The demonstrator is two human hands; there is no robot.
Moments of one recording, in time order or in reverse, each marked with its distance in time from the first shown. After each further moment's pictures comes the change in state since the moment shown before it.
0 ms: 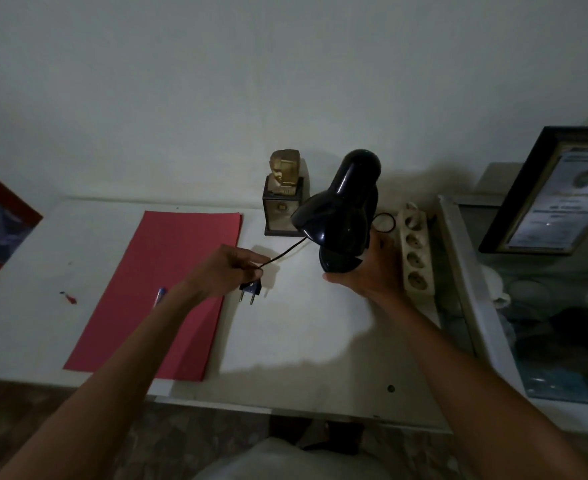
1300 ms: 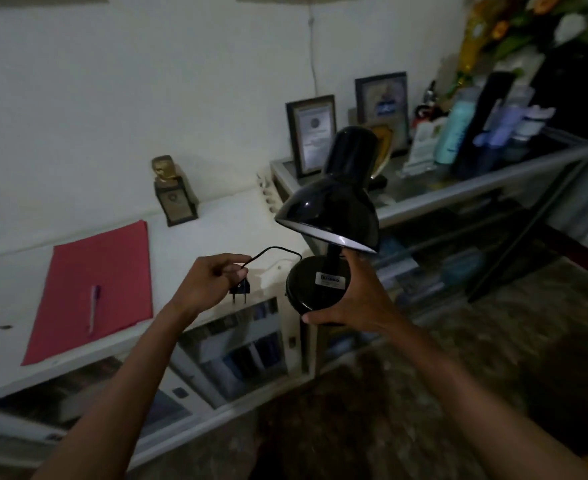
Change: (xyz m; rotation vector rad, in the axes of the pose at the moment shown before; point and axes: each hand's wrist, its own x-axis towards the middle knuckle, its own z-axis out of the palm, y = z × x) left_hand -0.231 0.075 0.128 -0.025 -0.078 0.368; right_hand -0.411 0.064 -0.125 0.232 0.203 -0.006
